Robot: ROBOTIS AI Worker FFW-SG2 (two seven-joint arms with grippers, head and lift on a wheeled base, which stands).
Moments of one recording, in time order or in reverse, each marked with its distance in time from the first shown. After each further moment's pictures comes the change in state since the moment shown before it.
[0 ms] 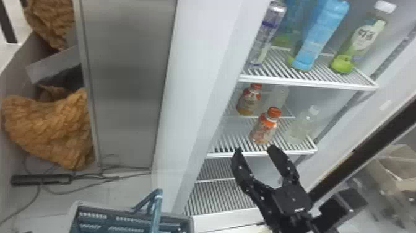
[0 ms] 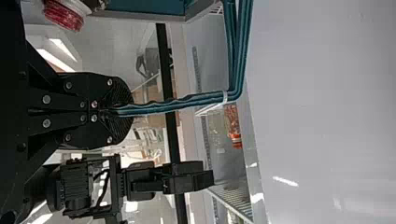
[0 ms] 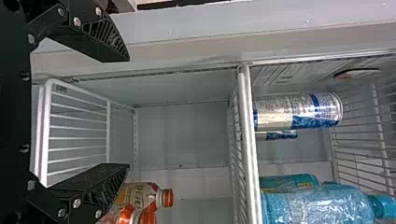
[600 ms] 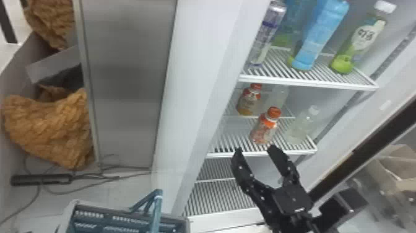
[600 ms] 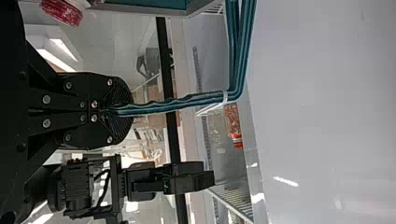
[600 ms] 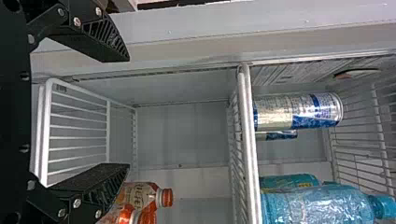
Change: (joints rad) left arm 0.000 0.000 0.000 0.000 0.000 0.002 0.000; right arm 0.001 0.000 0.000 0.000 0.002 0.000 -0.001
